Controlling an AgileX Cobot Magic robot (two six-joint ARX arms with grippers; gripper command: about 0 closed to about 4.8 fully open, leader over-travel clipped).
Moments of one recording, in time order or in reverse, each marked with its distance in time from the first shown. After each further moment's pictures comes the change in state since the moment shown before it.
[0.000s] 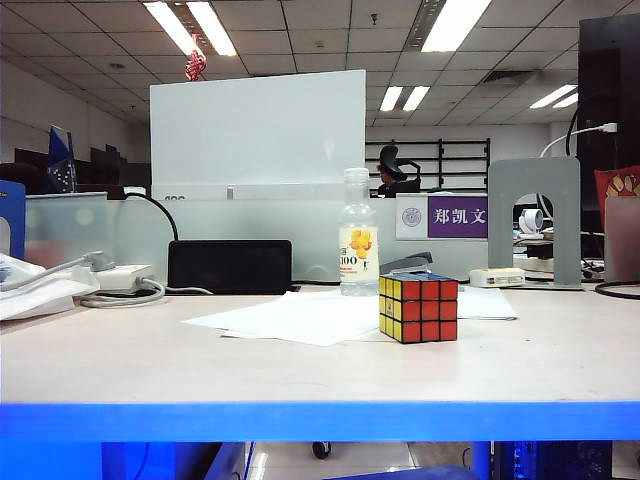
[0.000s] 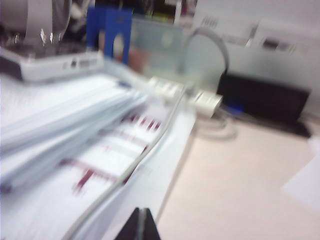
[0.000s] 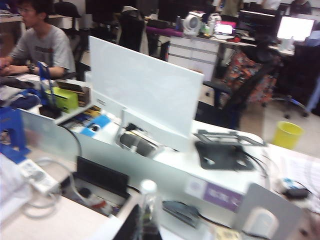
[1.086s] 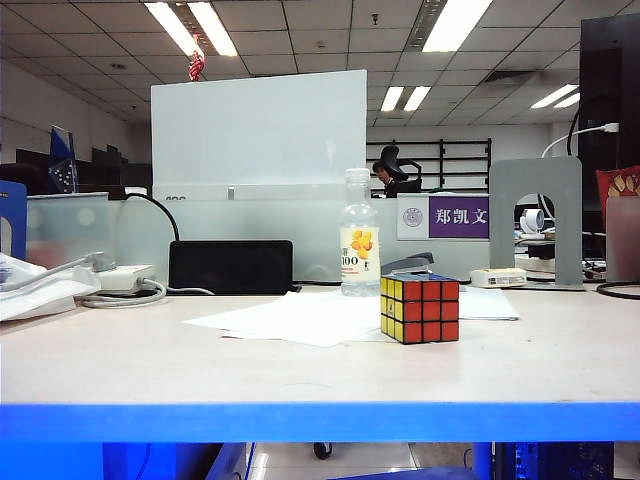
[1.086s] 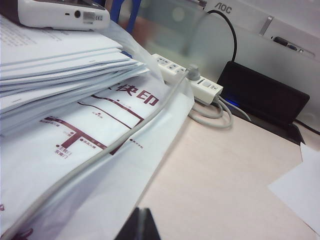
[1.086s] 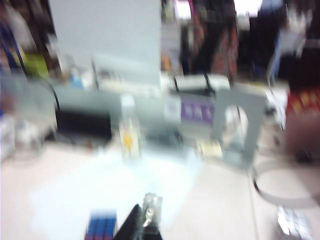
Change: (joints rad) left arm 0.002 -0.001 -0.081 0.040 0.013 -0.214; right arm 0.013 -1.196 -1.593 0.460 0.165 0.099
